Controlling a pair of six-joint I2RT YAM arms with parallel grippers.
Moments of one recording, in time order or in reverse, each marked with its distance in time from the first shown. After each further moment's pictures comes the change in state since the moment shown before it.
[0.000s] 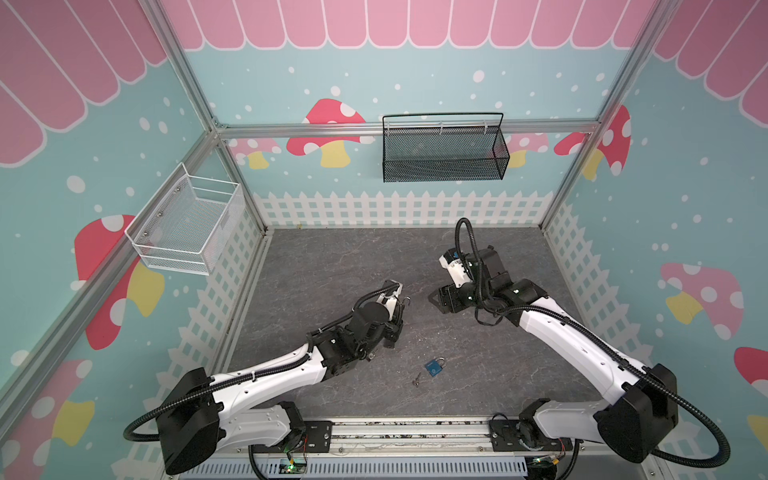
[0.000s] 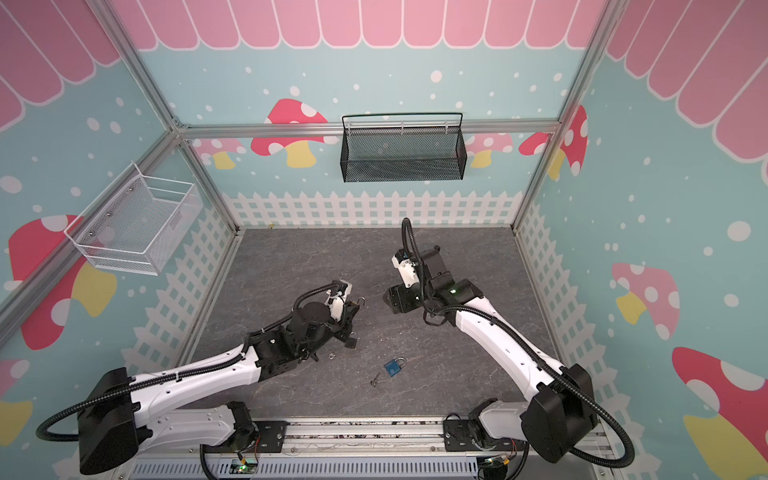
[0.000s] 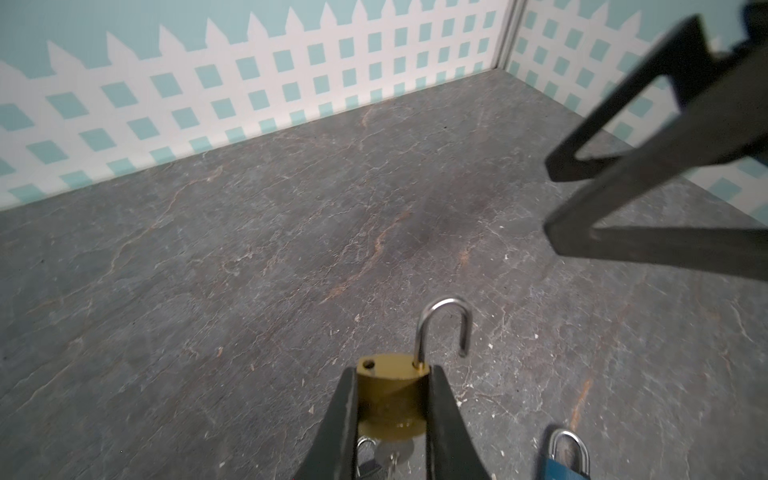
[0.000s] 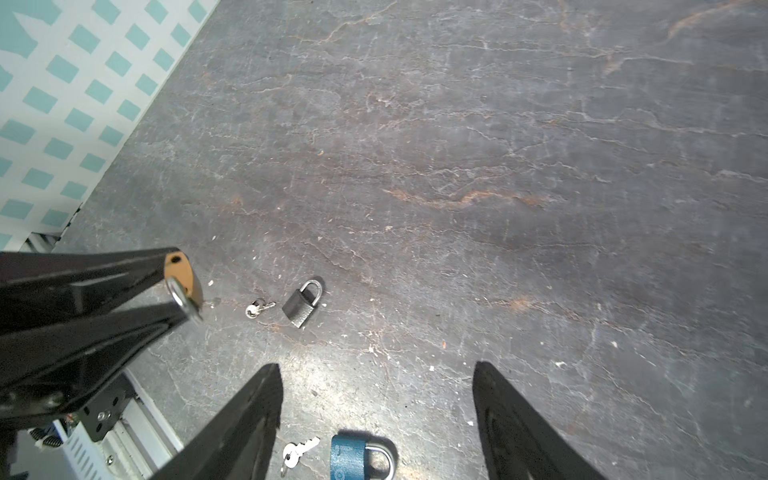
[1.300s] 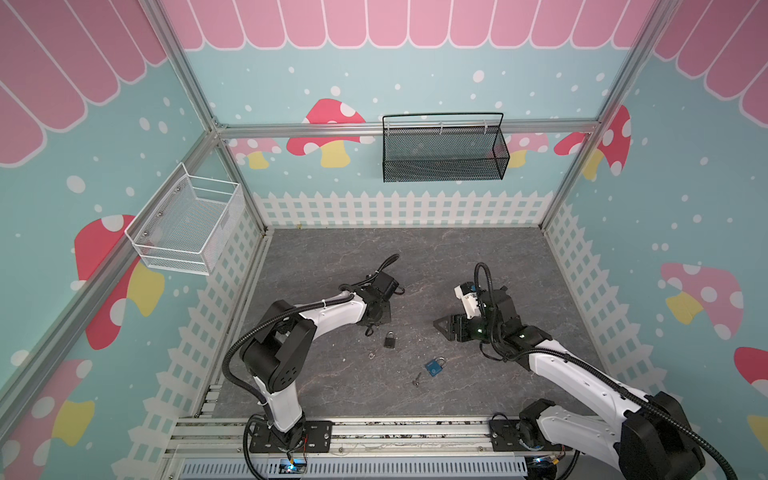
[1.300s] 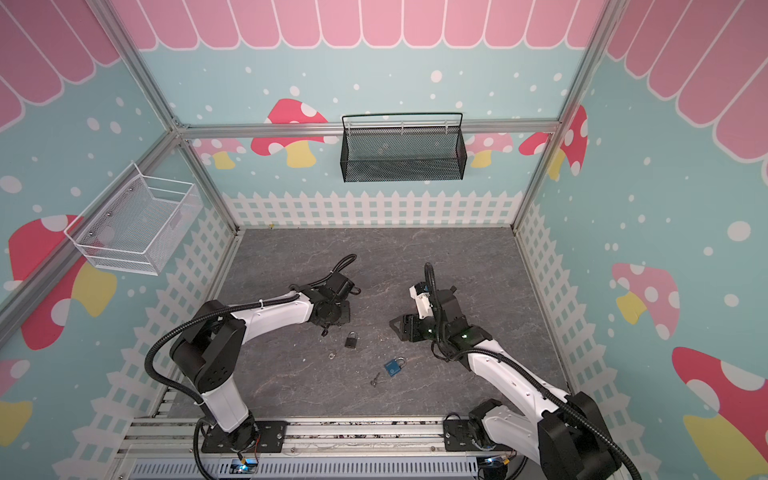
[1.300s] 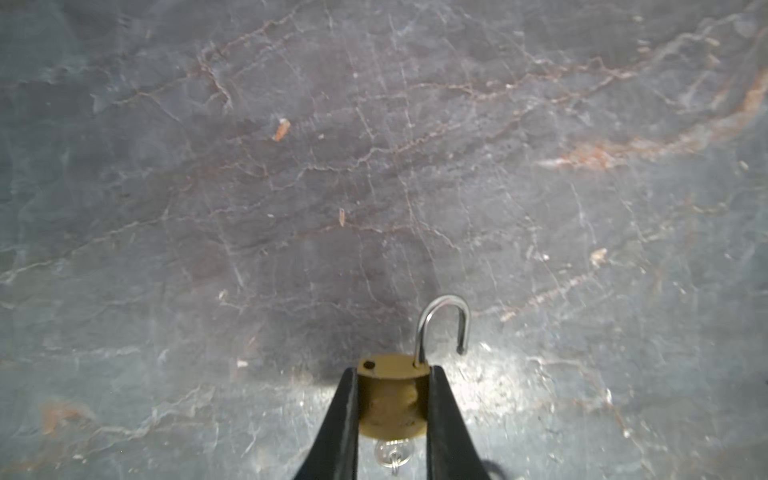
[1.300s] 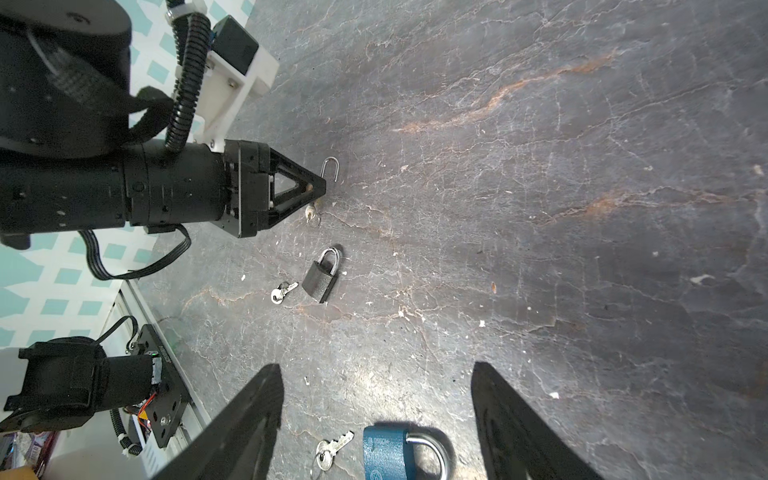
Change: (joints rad) left arm 0.301 0.568 0.341 -0.493 0.190 -0.427; right arm -0.028 -0.182 -0.505 0.420 -0.164 0.259
